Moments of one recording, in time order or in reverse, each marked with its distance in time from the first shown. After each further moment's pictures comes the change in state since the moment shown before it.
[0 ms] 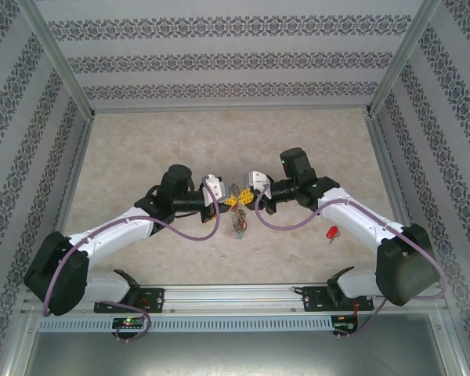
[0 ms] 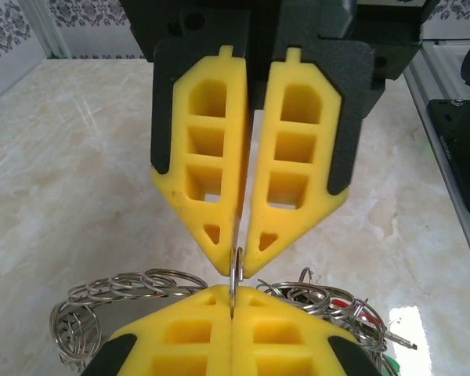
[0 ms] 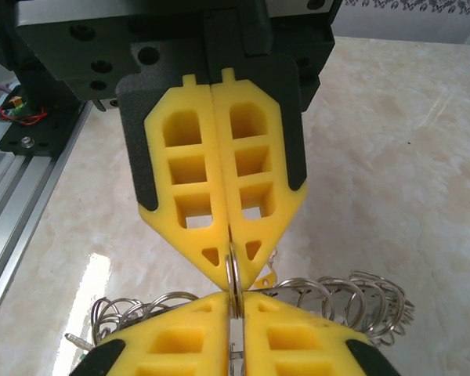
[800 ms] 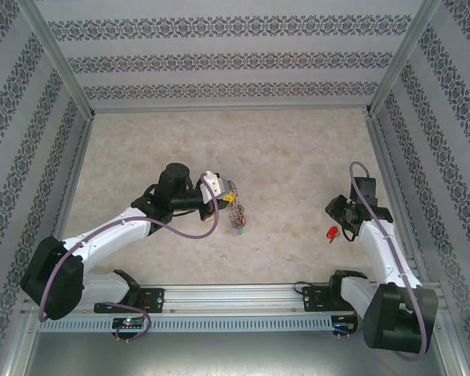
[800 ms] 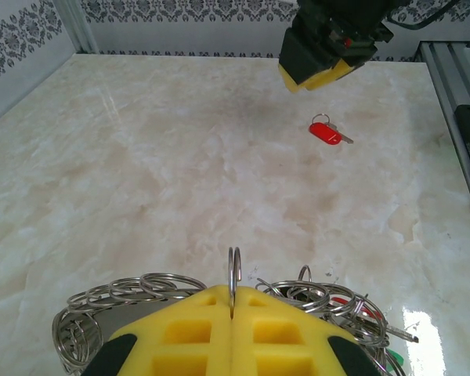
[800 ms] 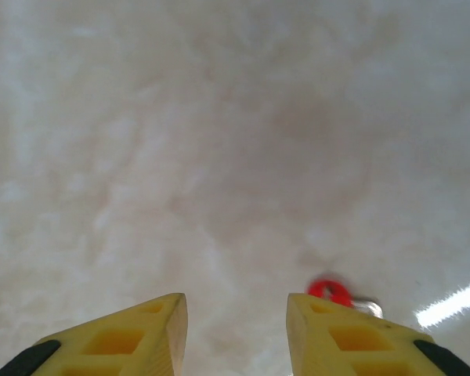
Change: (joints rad) left arm 0.000 -0.031 0.022 -0.045 -0.056 -0.020; right arm -0.632 -0.310 -0.288 -0.363 0.833 1.304
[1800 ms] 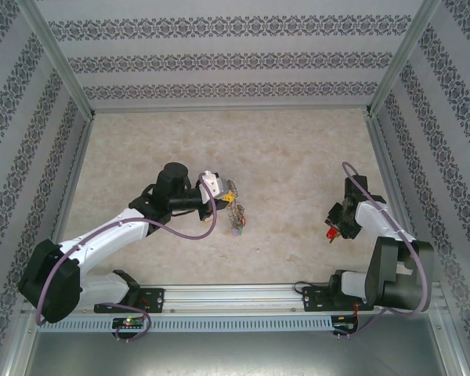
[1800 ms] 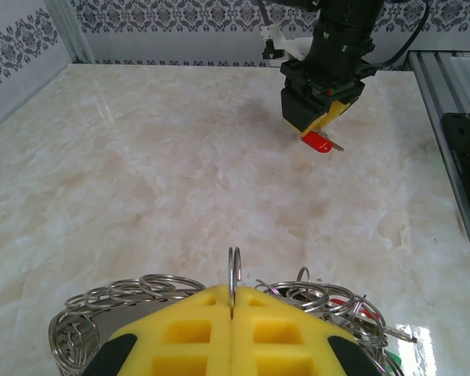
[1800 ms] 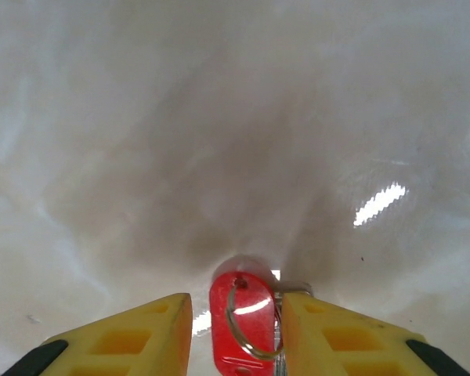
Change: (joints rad) left arm 0.000 -0.025 0.006 -0.021 0.019 -0.003; right arm -0.014 0.262 0.035 -0.073 0.039 -0.030
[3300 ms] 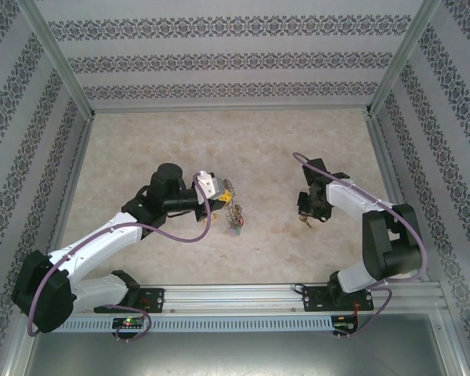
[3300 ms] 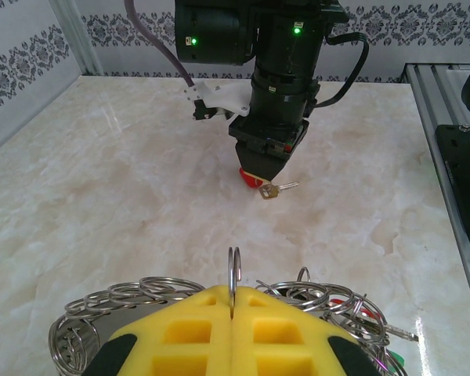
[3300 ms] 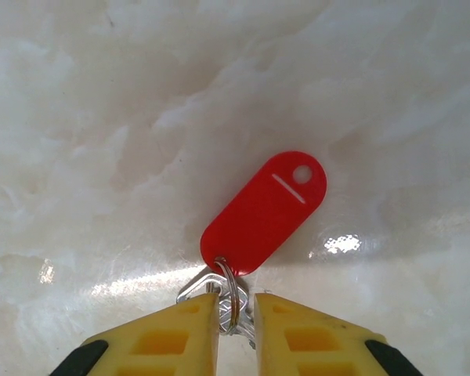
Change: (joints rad) left arm 0.000 -0.077 0.000 -0.047 -0.011 -0.012; right arm 0.366 0.222 0.218 -0.014 0.032 -0.113
